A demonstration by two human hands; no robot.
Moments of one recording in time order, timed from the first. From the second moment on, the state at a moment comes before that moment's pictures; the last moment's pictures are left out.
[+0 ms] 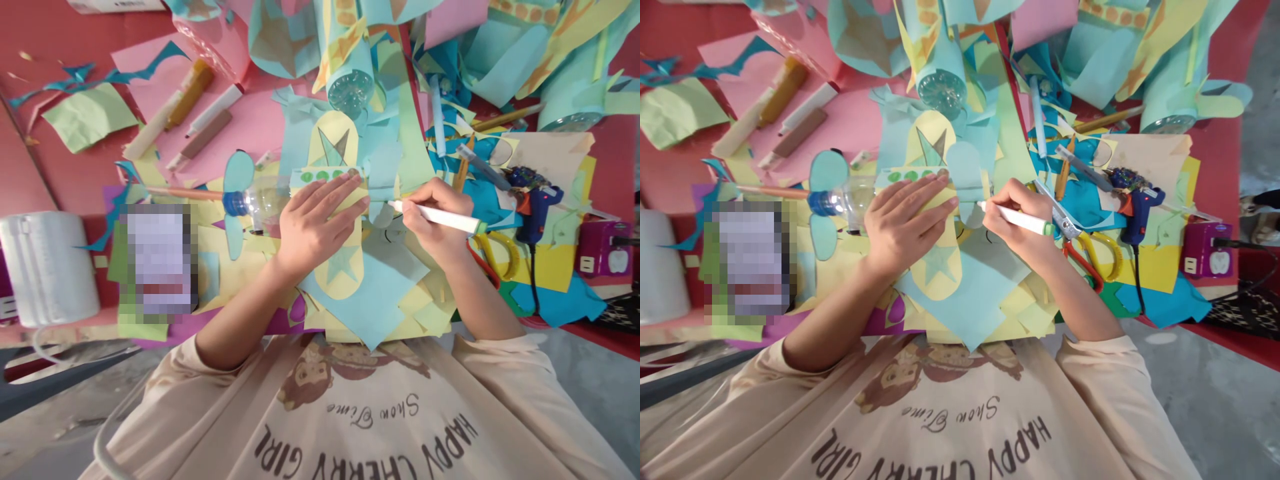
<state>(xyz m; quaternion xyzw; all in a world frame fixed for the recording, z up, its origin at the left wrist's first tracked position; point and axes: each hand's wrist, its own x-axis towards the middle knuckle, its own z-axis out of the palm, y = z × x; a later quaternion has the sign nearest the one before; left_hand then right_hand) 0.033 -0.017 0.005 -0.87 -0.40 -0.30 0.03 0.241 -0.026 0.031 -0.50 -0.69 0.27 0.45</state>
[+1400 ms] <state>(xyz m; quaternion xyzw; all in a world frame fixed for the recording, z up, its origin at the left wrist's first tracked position) 0.030 -0.018 0.009 -0.86 -0.41 -0.29 0.07 0.247 -0.030 0.024 -0.49 -0.71 0.15 0.48</state>
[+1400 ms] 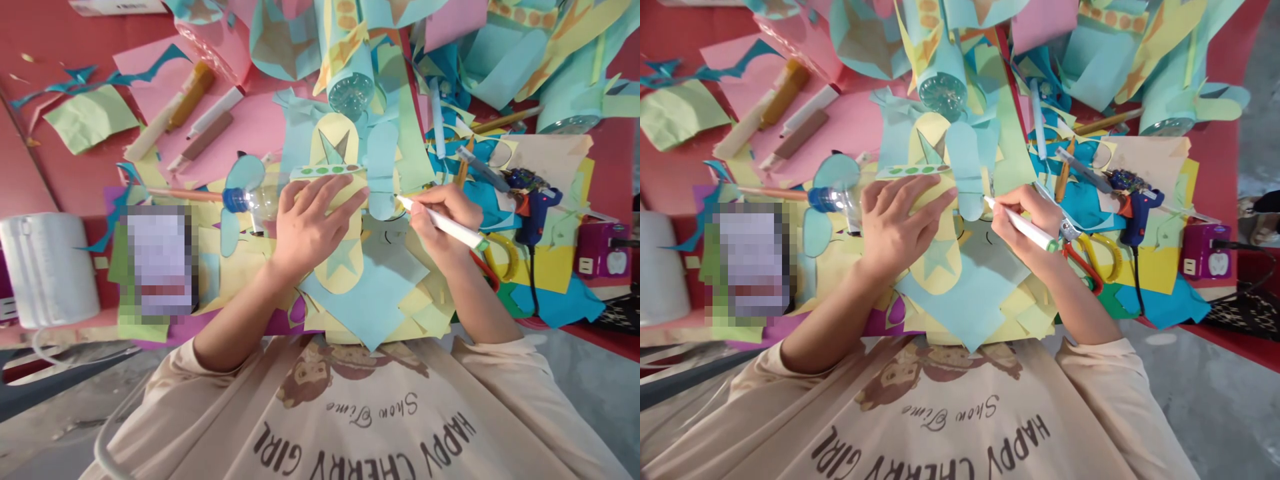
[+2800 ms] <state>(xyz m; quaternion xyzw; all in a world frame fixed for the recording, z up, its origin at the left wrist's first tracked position) 0.029 -0.017 0.006 -0.86 -0.44 -0.27 -0.01 0.228 -0.036 0.022 -0.42 -0.79 0.16 0.42</state>
